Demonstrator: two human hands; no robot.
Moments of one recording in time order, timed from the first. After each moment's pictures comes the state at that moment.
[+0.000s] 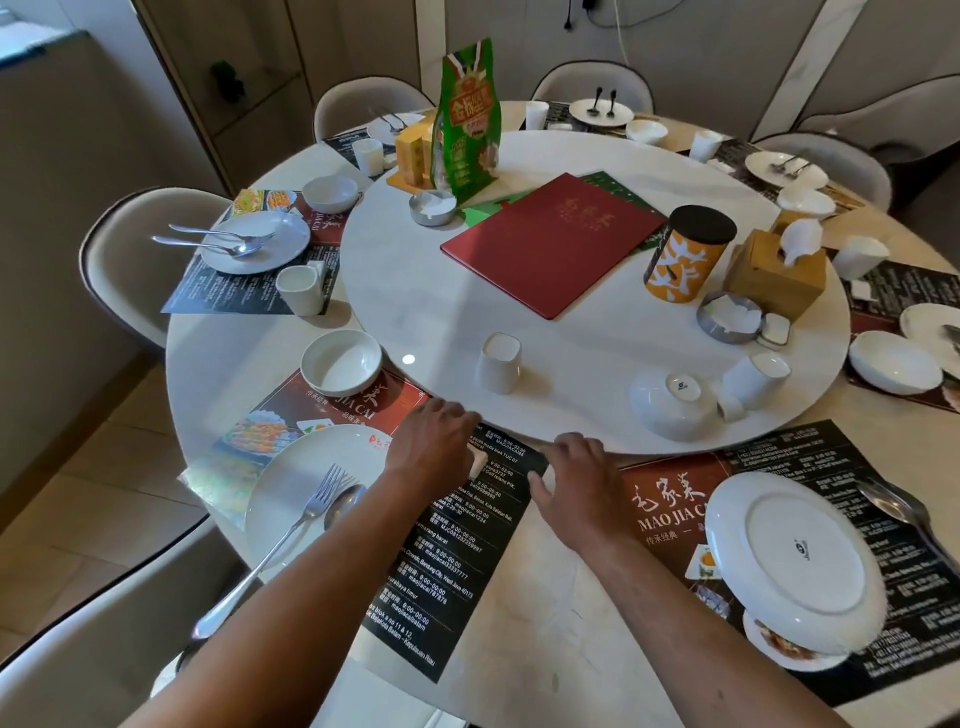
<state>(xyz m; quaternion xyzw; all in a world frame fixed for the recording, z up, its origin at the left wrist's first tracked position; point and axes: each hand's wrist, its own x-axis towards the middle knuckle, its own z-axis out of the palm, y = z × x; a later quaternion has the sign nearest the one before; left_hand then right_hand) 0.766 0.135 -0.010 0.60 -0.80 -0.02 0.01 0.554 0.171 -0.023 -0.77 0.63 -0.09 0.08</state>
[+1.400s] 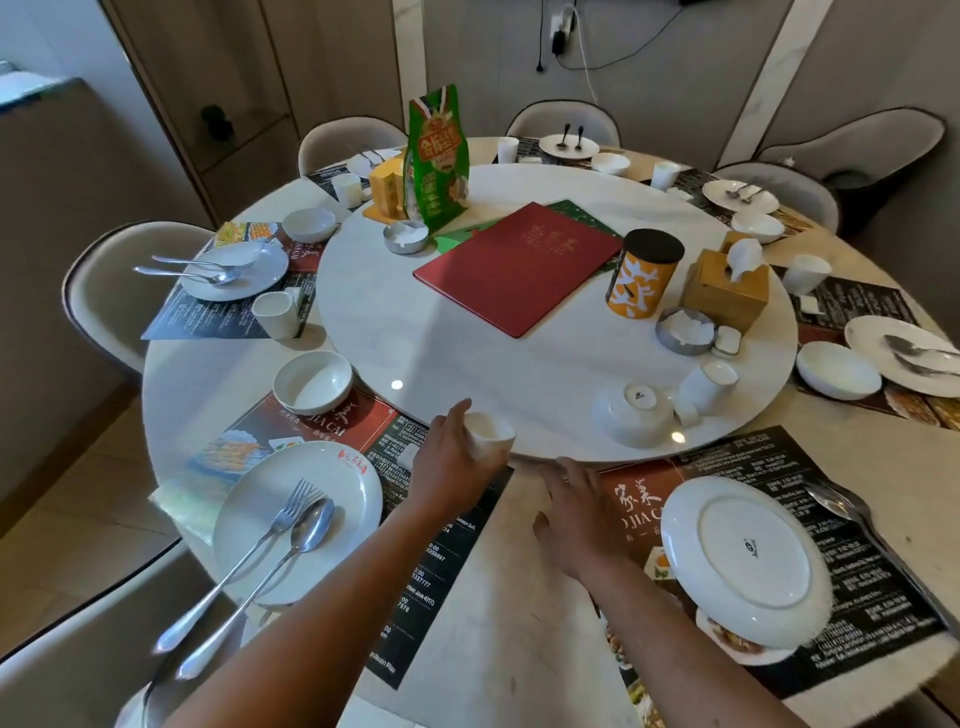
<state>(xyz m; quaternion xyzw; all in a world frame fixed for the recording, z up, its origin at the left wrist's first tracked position) 0.692 0.162 0.014 0.68 -0.62 -0.29 0.27 0.509 0.196 -0.016 -0.73 0.66 -0.08 0.17</state>
